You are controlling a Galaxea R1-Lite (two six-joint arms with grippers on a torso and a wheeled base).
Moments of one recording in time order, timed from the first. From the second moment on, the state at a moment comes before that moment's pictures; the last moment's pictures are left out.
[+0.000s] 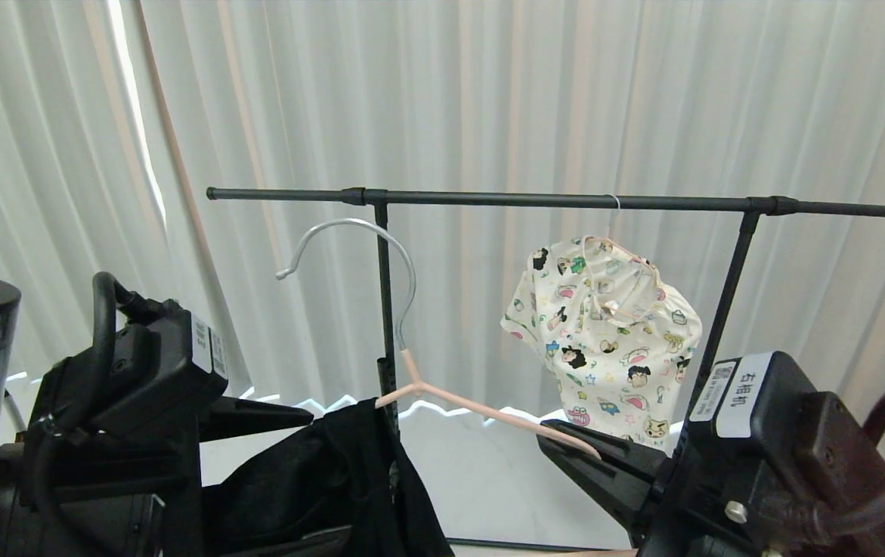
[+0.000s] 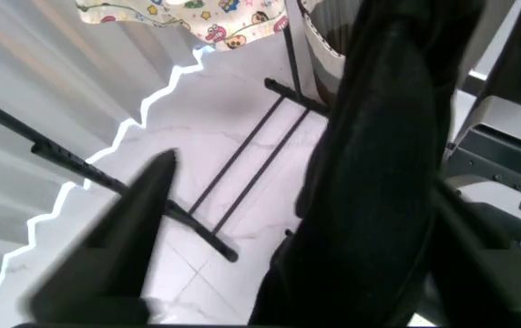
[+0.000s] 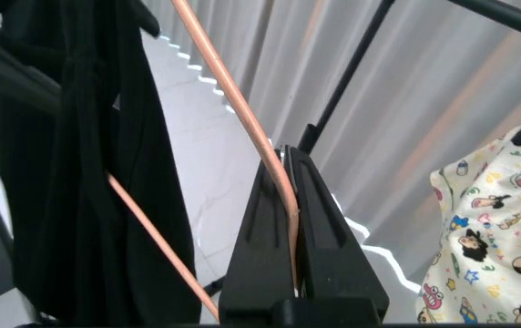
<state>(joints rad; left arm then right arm) -0.57 1.17 -0.72 0.13 -0.38 0.35 1.26 1.46 -0.54 -0.83 -0.35 -0.08</state>
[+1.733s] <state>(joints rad) -0.48 1.27 -0.68 -0.24 0.03 0.28 1.31 1.61 -0.58 -0.83 -0.42 0.20</state>
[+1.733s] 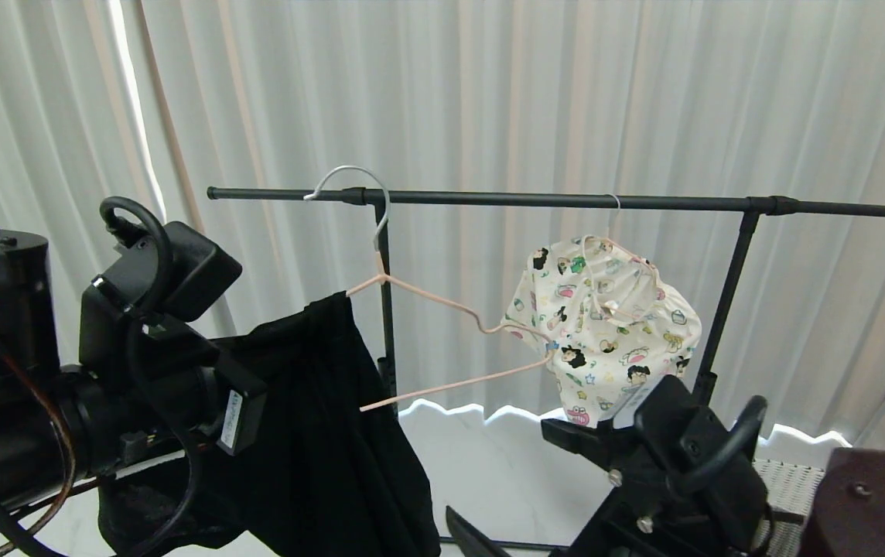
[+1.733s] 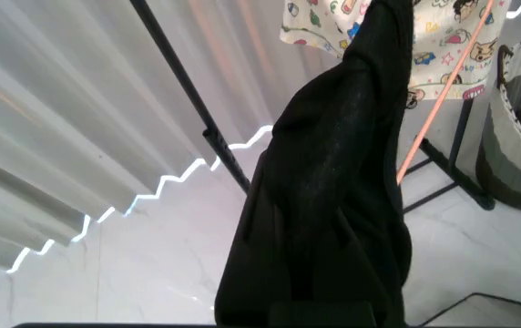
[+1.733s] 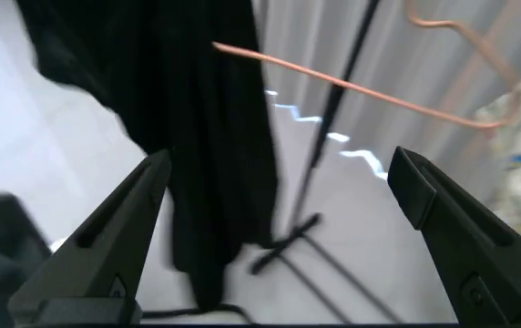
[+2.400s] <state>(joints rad) -0.50 1.28 -0.74 -0.29 0.03 0.28 1.22 1.89 -0.87 -0.83 -0.46 0.27</state>
